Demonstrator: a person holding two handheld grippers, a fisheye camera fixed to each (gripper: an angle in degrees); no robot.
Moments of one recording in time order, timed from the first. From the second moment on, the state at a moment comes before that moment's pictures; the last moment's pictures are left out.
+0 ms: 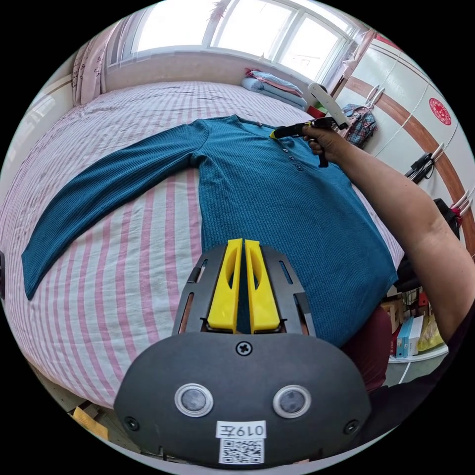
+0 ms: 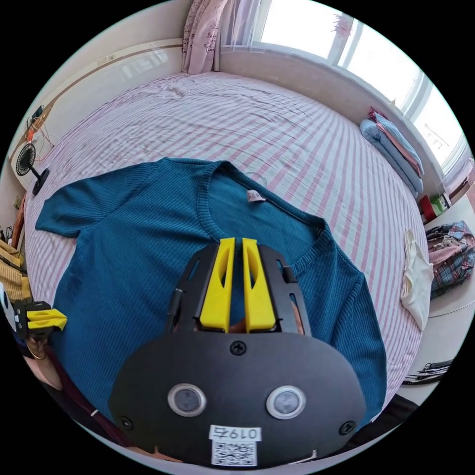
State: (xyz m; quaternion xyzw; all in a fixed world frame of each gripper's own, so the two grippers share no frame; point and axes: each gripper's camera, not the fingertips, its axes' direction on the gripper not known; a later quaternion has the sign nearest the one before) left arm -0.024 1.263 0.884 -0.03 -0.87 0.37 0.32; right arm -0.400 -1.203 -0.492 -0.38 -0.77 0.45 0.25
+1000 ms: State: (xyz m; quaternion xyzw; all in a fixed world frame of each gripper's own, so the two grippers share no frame) left arm 0.074 1.269 0.831 -0.01 -0.84 0.39 0.38; right arm -0.333 -1.189 -0.413 -0.39 -0.72 0.50 0.30
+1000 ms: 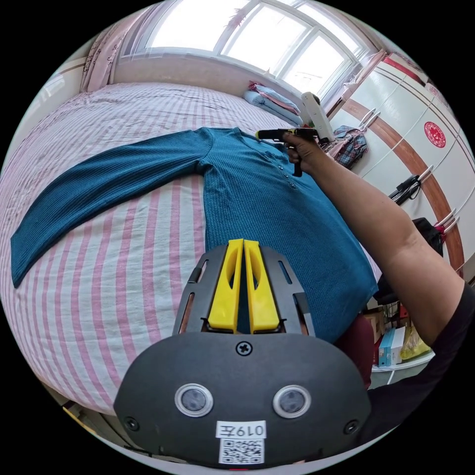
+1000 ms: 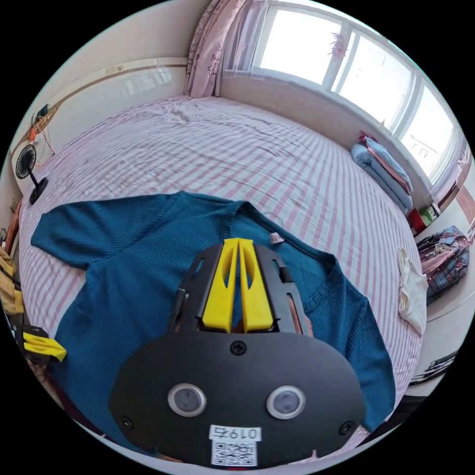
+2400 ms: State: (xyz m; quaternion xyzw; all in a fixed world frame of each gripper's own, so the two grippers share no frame) left arm 0.453 1.475 0.610 0.21 -0.81 0.42 0.35; right arm 0.385 -1.090 -0.444 -0.14 -0.64 0.75 0.11
